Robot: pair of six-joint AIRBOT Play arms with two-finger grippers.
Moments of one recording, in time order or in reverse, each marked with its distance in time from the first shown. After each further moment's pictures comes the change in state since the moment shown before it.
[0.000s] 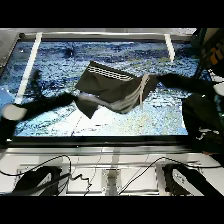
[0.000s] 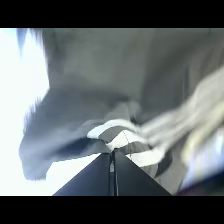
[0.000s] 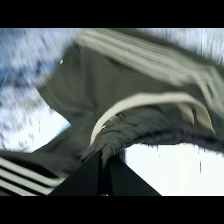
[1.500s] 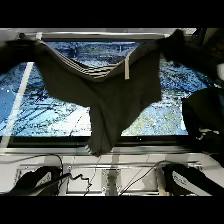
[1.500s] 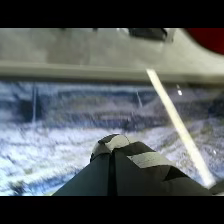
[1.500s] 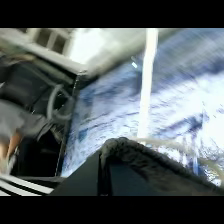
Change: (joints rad) left arm 0.092 -0.178 0.446 0.218 0.185 0.133; right arm 0.226 -0.136 0.276 -0.125 -0.273 0.741
